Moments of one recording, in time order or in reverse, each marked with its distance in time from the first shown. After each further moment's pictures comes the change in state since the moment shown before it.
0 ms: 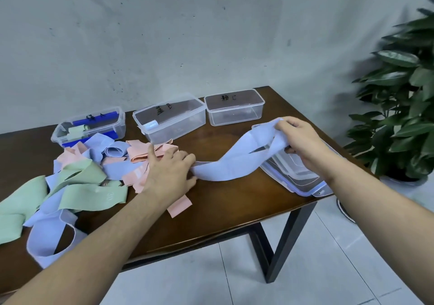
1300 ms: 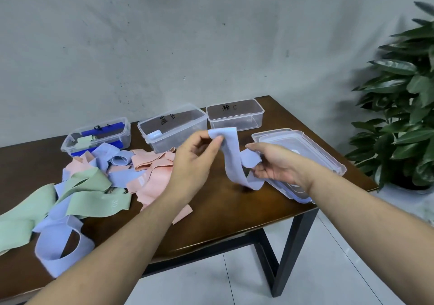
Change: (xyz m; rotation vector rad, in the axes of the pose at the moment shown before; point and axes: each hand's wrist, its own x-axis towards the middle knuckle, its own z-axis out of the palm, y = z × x) left_hand -0.001 0.061 -0.066 -1.474 0.393 -0.072; right_hand -0.010 -0.002 0.029 0.236 -0.381 0.446
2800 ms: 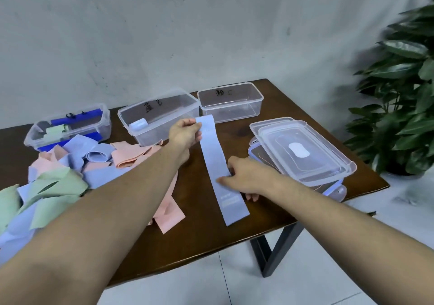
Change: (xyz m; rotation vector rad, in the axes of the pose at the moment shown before) left_hand 0.130 -0.138 0.007 -0.166 0.217 -0.685; right_hand 0.034 0.025 0.044 -1.181 -0.003 -0.156
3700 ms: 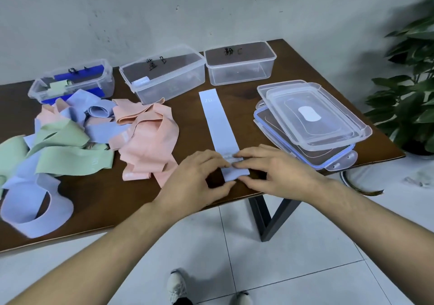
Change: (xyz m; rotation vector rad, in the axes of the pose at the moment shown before) left_hand -0.170 -0.085 -0.059 0.994 -0.395 0.915; right_hand -0.044 0.082 0.049 -0.126 0.317 -0.688
